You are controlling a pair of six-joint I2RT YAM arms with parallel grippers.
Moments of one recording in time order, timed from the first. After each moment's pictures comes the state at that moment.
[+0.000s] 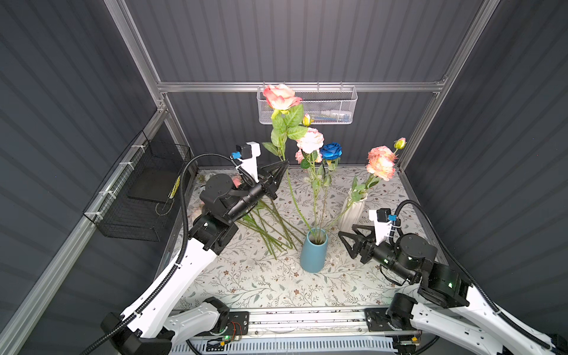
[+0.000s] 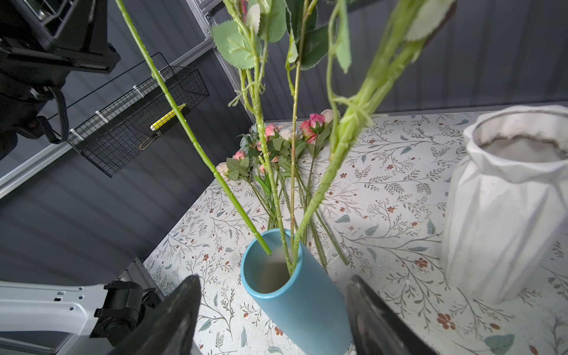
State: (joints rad) left arm -0.62 1.10 1.21 0.08 0.25 -0.38; right arm 0.92 0.57 0.77 -0.41 0.16 0.48
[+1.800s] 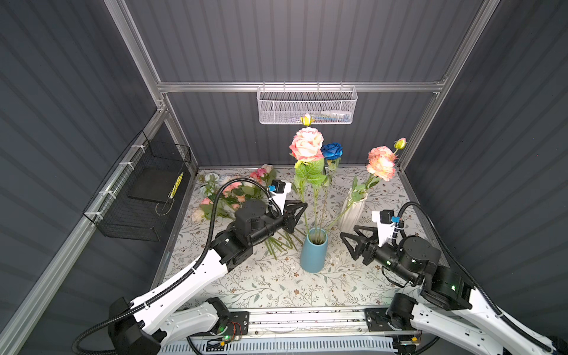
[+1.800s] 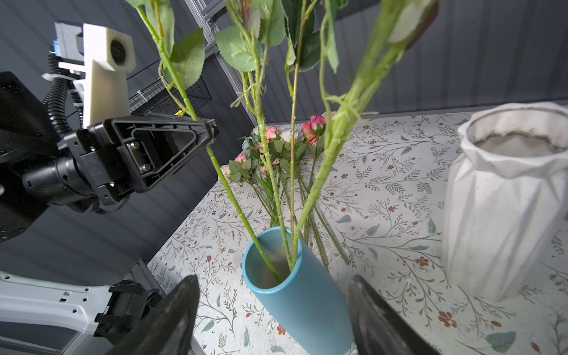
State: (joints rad) left arm -0.83 1.07 0.97 -0.01 0.14 -0.32; right arm 0.92 0.53 0.75 -0.41 0.17 0.49
